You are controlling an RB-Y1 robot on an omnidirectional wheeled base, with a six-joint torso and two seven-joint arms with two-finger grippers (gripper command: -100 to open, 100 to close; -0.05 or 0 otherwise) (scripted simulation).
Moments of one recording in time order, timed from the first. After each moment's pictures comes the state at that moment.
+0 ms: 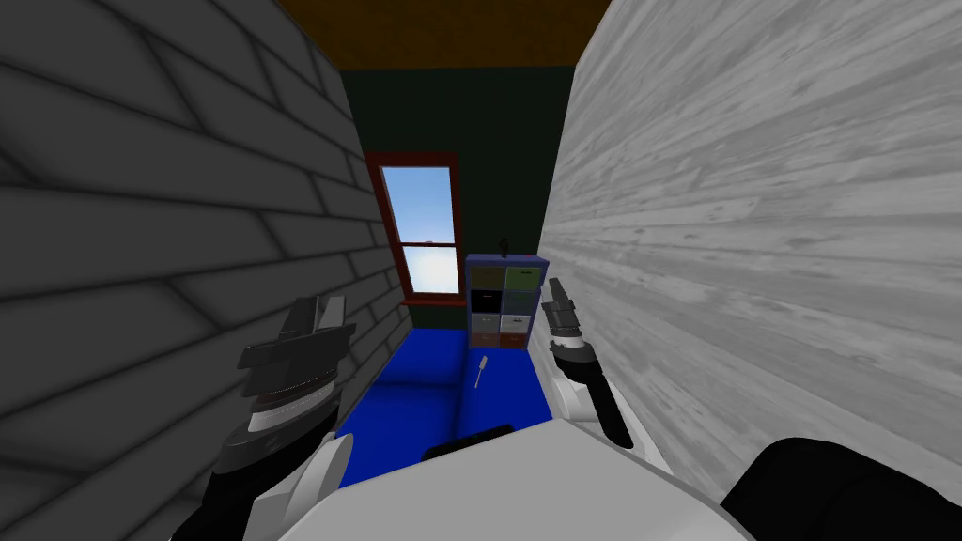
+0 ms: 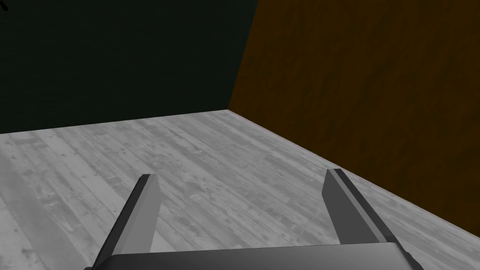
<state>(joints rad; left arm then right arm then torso) 0.49 0.05 0.04 -2.39 -0.04 -0.63 0.09 0.46 -0.04 -0.06 -2.36 0.12 -0.48 0.12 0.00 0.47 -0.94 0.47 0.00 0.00</state>
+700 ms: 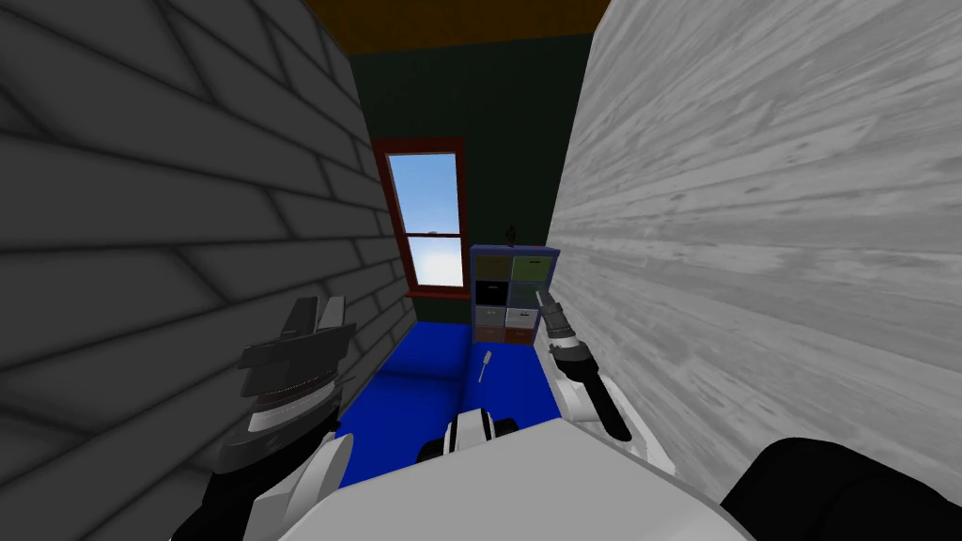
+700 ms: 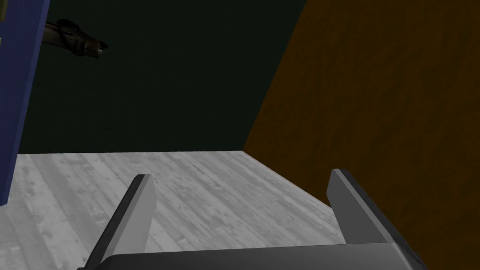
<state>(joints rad) 0.49 0.05 0.04 -2.39 -0.04 -0.63 0.09 0.46 -0.13 -0.07 -2.30 0.19 -0.44 0.15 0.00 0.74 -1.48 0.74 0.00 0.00</state>
